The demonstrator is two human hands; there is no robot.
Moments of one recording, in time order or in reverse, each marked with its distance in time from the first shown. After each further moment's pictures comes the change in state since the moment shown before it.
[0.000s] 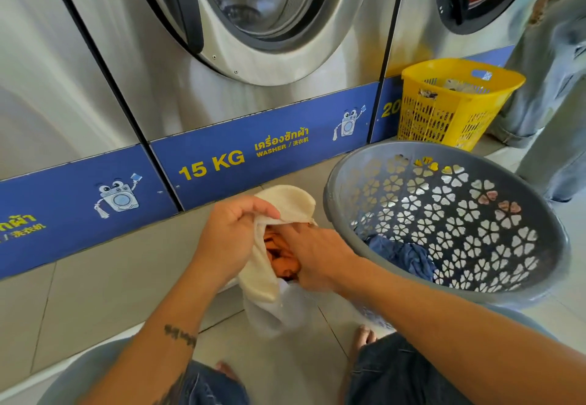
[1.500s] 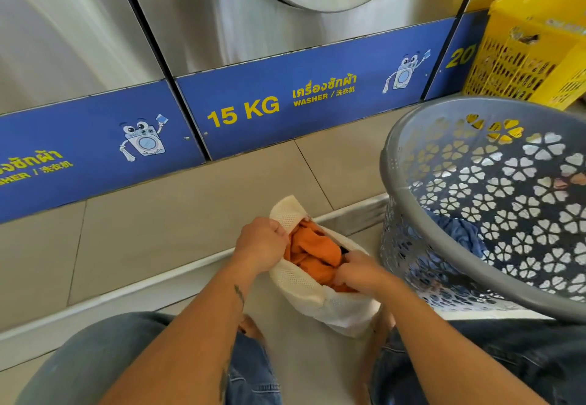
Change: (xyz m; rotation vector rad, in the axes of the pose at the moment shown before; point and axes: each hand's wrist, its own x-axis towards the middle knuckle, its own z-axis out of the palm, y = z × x) left_hand 0.004 -0.123 0.017 0.377 -0.161 -0.581; right_hand -0.015 0.024 0.120 0.869 -0.431 0.798
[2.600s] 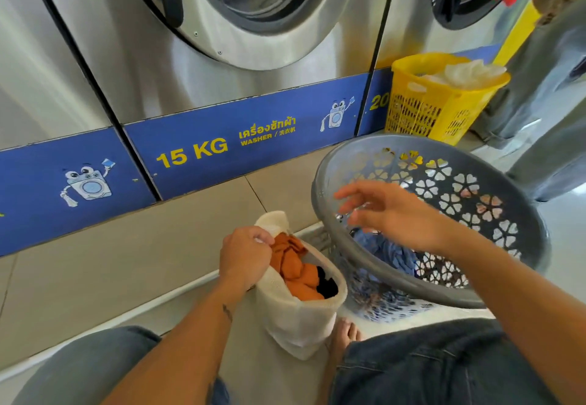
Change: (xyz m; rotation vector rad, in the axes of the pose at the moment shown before) left_hand -0.023 0.063 0.036 -0.126 0.178 0.219; right_hand -0.149 -0.052 -0.169 -0.083 0.247 -0.555
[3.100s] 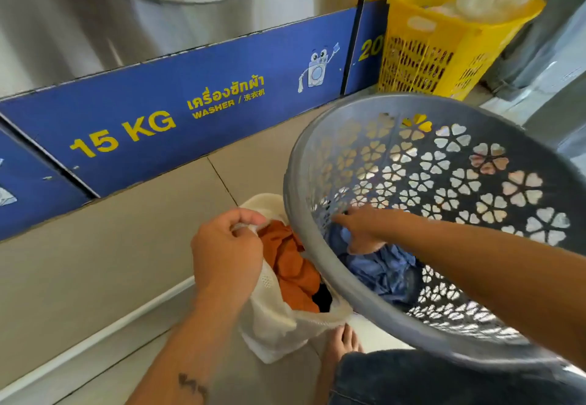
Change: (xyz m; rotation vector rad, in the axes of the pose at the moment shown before) left_hand 0.028 0.040 0.041 -0.125 0.118 -0.052; right_hand 0.139 0.186 0.029 -0.970 -0.524 0.357
